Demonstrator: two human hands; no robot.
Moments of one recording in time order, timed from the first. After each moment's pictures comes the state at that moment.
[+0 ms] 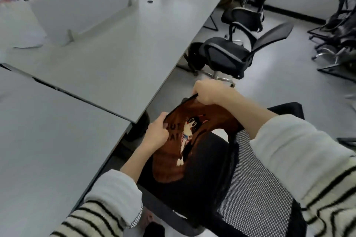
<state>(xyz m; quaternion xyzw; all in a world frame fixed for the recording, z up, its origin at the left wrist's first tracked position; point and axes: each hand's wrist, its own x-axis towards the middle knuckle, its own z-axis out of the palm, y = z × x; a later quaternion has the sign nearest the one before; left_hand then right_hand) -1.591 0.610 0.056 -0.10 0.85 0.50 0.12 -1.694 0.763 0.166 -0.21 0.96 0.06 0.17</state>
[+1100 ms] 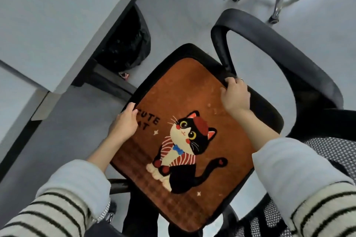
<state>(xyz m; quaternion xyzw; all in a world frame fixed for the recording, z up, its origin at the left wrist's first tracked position) -1.647 0.548 -0.312 -0.28 0.86 0.30 0.30 -1.787 0.813 -0.294 0.04 0.97 -0.10 0.22</state>
